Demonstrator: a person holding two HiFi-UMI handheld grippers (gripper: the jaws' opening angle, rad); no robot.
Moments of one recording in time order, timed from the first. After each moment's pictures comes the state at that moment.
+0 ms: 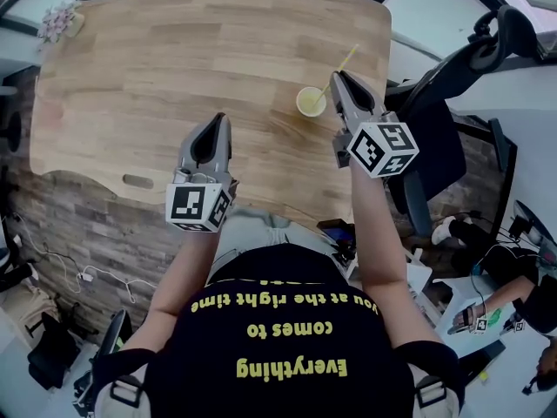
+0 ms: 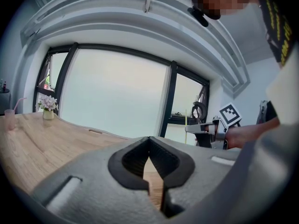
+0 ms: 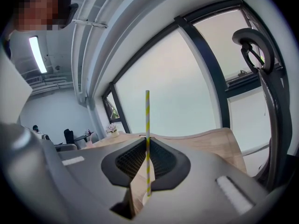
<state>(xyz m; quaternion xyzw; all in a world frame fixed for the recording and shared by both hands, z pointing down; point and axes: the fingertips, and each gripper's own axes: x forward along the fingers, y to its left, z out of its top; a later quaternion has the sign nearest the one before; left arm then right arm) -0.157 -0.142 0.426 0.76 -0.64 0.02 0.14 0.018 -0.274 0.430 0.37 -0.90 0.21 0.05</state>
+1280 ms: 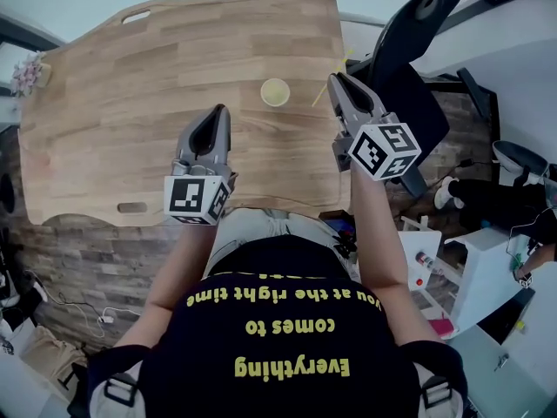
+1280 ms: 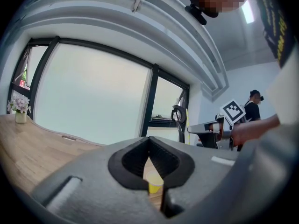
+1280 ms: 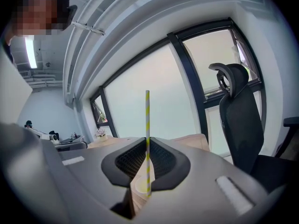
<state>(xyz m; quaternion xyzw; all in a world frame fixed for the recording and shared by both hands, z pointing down) -0.095 -0.159 0.397 0.83 -0.54 0.01 0.11 0.095 -0.229 0.390 0.46 -0.87 0.19 0.04</state>
